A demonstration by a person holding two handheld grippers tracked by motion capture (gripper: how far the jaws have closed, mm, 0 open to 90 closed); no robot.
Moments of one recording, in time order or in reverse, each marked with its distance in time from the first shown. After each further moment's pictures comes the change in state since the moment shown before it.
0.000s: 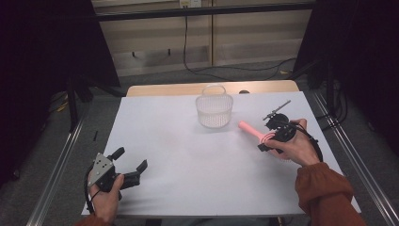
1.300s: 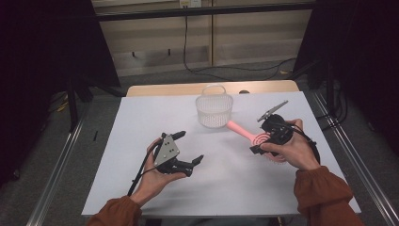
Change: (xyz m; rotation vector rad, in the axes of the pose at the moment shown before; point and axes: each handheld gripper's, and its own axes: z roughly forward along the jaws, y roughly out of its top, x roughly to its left) left arm -0.098 0.041 0.115 0.040 -0.356 0.332; right arm 0.031 0.007 -0.021 -0.079 0.081 -0.075
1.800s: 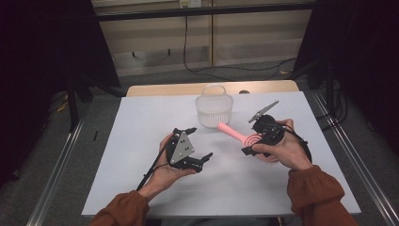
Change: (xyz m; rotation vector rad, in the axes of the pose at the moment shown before) left arm -0.005 0.006 0.032 0.030 0.002 0.153; right arm 0.016 0.014 0.006 -0.014 0.049 -0.038
